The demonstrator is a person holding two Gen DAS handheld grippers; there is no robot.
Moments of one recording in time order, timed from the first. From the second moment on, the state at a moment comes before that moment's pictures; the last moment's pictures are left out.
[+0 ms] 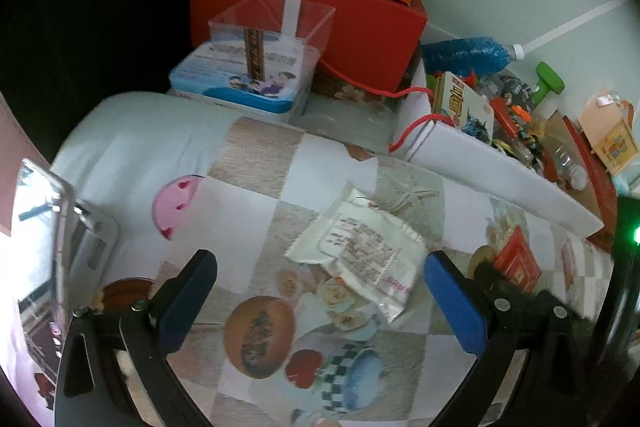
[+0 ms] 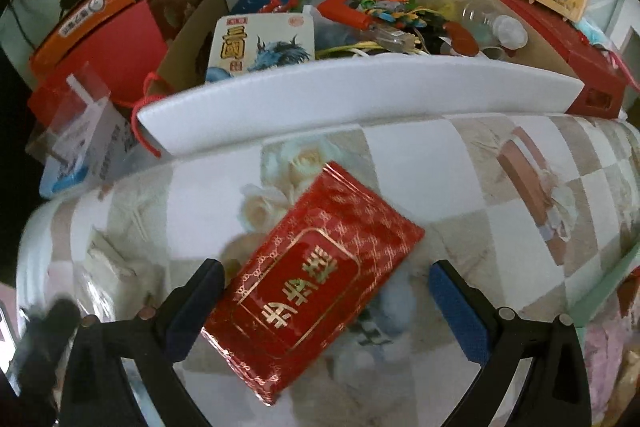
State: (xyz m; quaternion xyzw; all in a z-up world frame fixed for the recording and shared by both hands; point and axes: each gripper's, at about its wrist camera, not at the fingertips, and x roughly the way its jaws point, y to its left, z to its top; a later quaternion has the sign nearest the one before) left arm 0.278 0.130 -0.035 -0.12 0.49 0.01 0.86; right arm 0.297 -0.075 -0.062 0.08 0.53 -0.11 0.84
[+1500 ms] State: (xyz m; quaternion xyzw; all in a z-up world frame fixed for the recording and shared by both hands) left arm 0.248 0.064 -0.054 -0.07 0.54 0.02 0.84; right arm 0.234 -0.062 -0.058 -0.02 0.50 0.00 0.86
